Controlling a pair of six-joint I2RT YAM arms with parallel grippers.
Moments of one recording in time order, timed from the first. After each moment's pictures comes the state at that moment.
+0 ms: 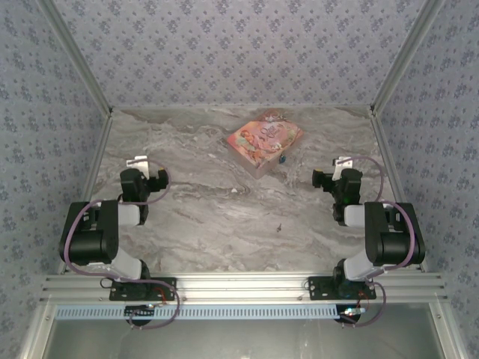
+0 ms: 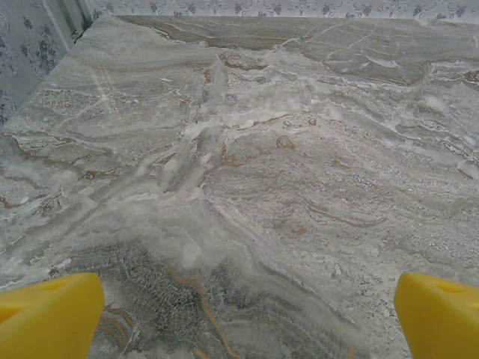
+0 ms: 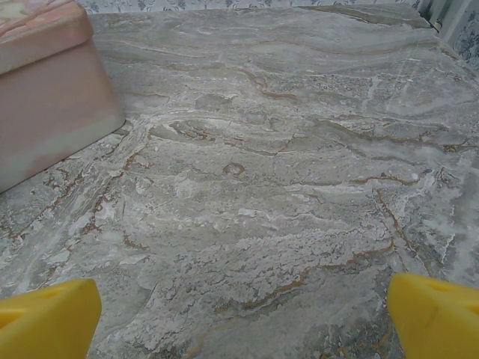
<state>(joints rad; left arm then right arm) 0.03 1.54 0.40 0.73 -0.03 -0.02 -0.04 1.51 0.38 0.70 0.01 -0.01</state>
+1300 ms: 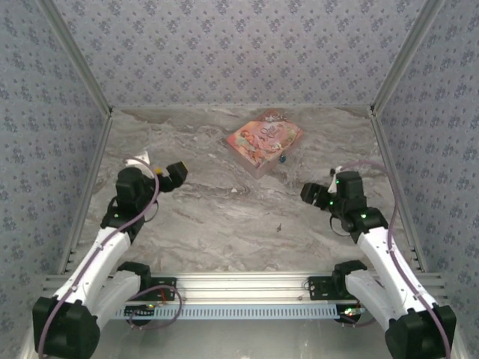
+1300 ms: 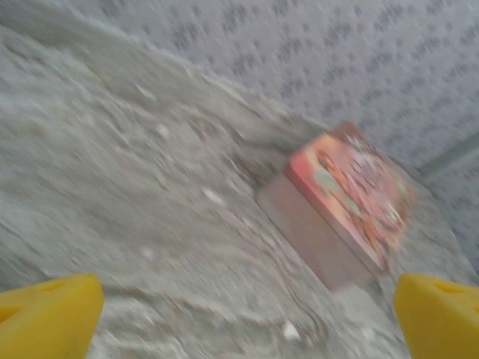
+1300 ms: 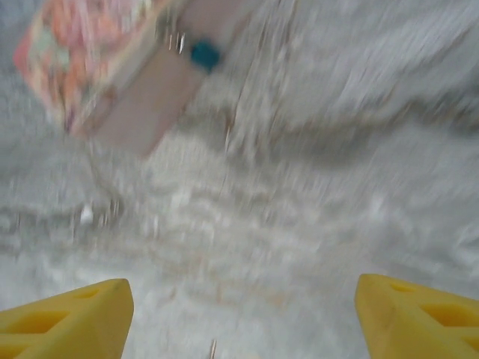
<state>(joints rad) -0.25 0.85 0.51 -0.01 0.16 -0.58 0.25 0.82 0.60 -0.56 -0.14 0.53</state>
